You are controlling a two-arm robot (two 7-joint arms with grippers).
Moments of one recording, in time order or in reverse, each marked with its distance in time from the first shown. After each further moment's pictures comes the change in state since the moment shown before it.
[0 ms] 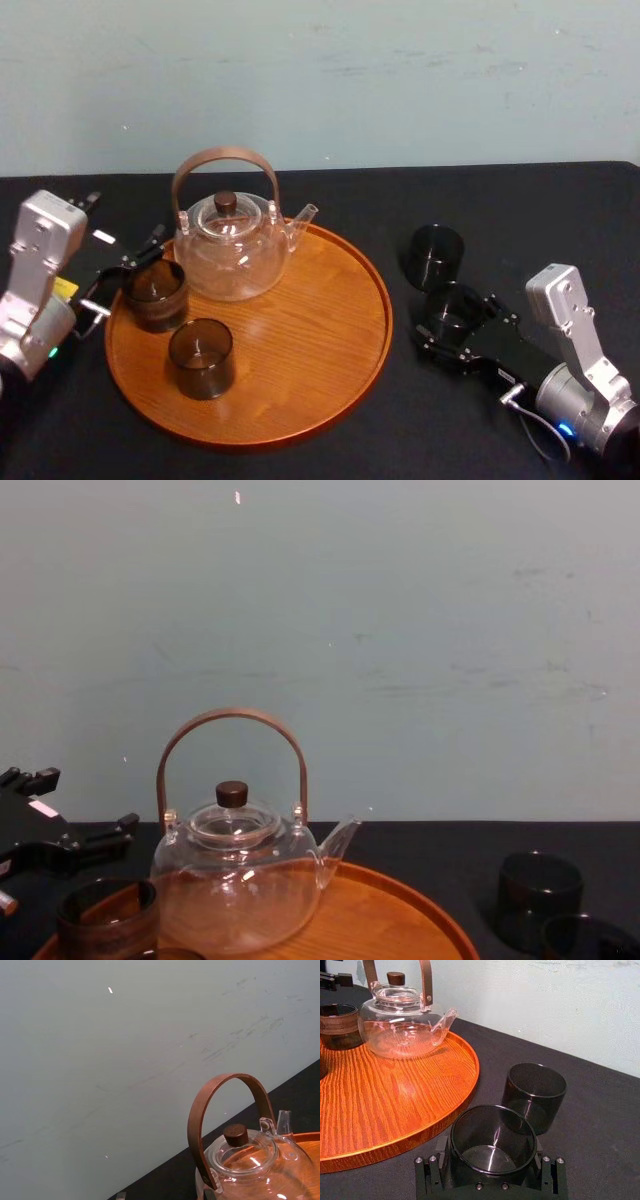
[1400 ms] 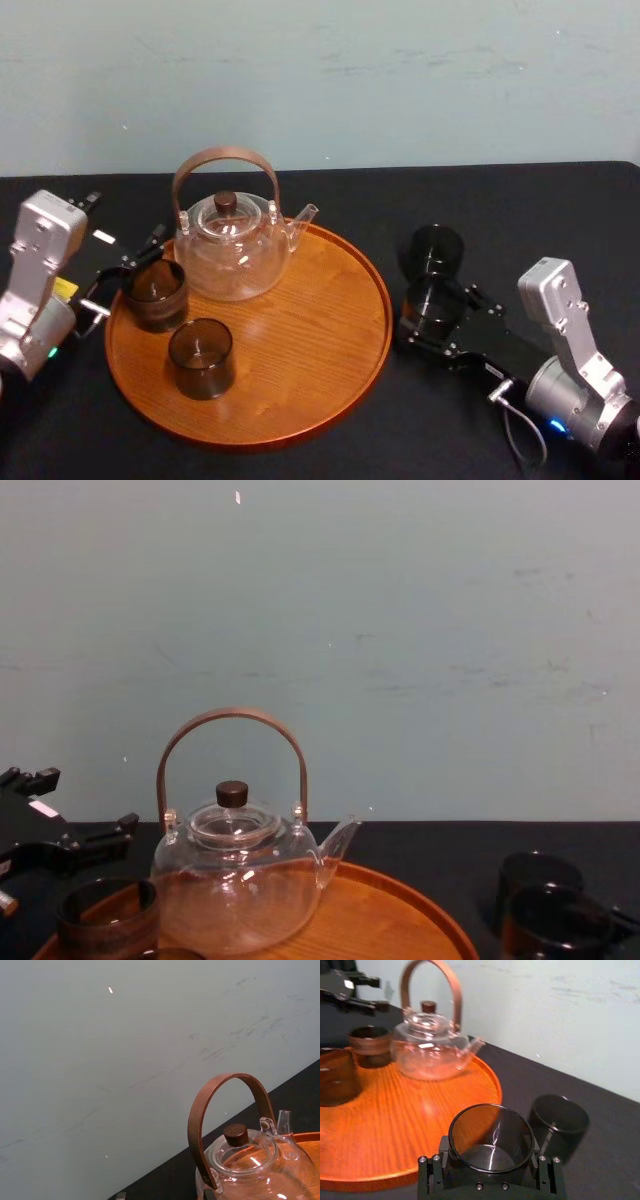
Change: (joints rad) left arm 0.000 0.000 0.000 0.000 0.000 0.000 0.000; right arm -0.016 0.005 -0.007 -0.074 -0.006 -0.010 0.030
